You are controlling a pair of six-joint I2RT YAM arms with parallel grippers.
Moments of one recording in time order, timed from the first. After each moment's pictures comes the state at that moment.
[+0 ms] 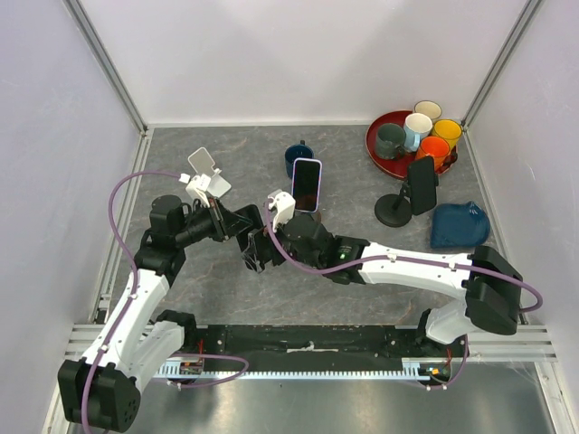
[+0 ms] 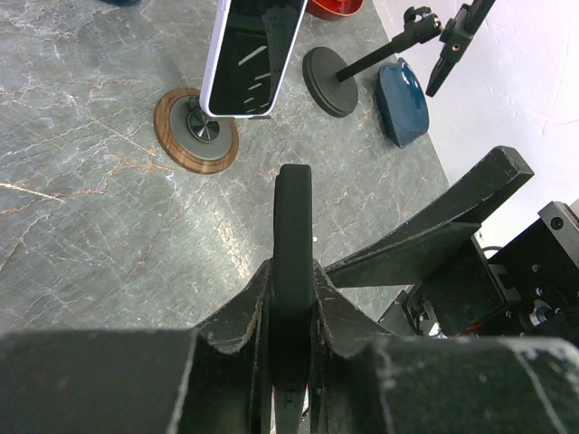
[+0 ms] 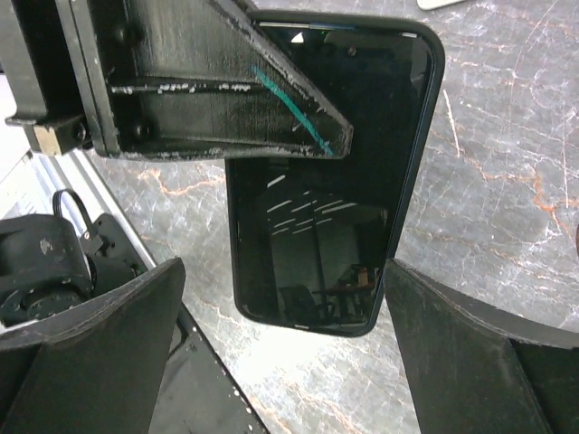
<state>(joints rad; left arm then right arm) -0.17 0.84 0.60 -0.11 0.66 -0.52 1.15 1.48 1.03 0.07 0.15 0.45</state>
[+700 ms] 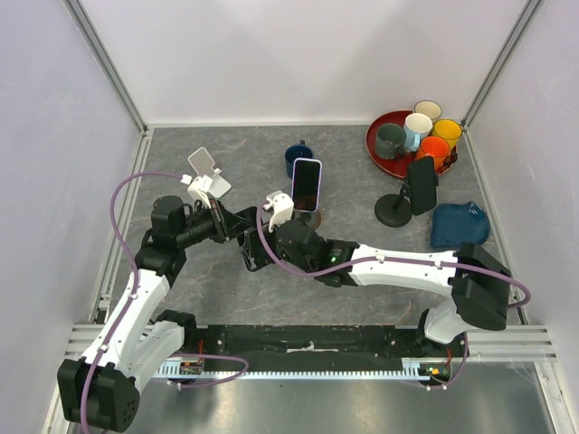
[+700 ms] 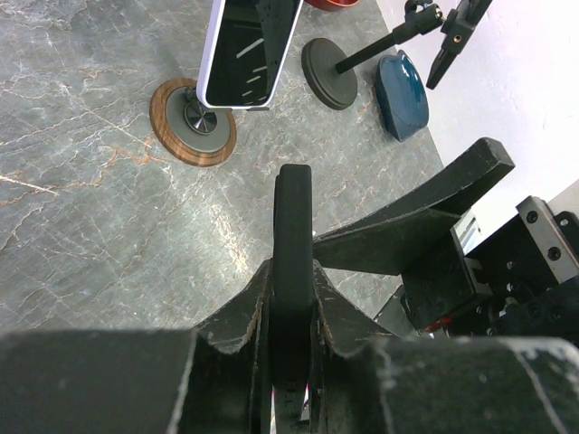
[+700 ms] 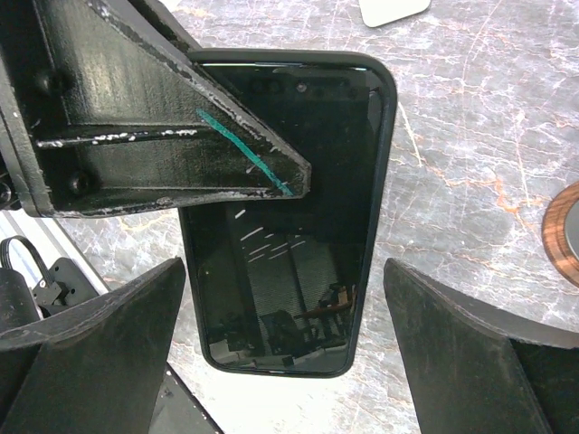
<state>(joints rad) -0.18 0.84 0.60 -0.12 0.66 -0.52 1.18 1.54 1.05 0.12 0.32 0.48</state>
